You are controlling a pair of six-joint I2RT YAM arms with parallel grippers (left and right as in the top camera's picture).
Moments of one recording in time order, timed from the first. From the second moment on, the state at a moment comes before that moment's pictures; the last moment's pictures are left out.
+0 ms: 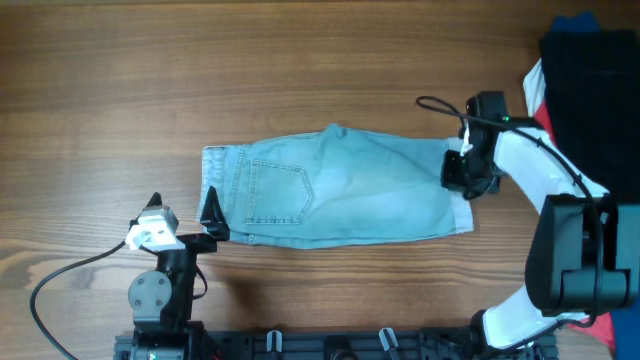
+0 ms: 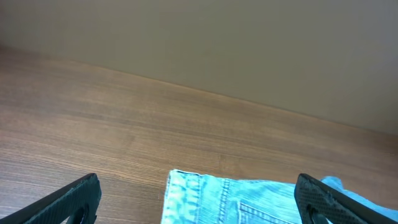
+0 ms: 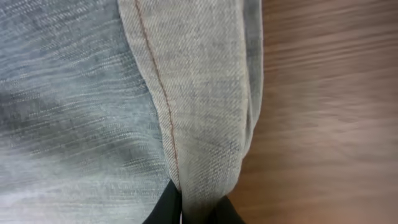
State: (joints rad) left arm -0.02 0.01 0.01 -0.07 -0.03 -0.25; right arm 0.00 1.78 1.09 -0.85 0.00 0.22
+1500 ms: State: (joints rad) left arm -0.02 0.01 0.01 -0.07 -0.03 -0.25; right arm 0.79 1.72 1.29 -0.44 -0.33 0.71
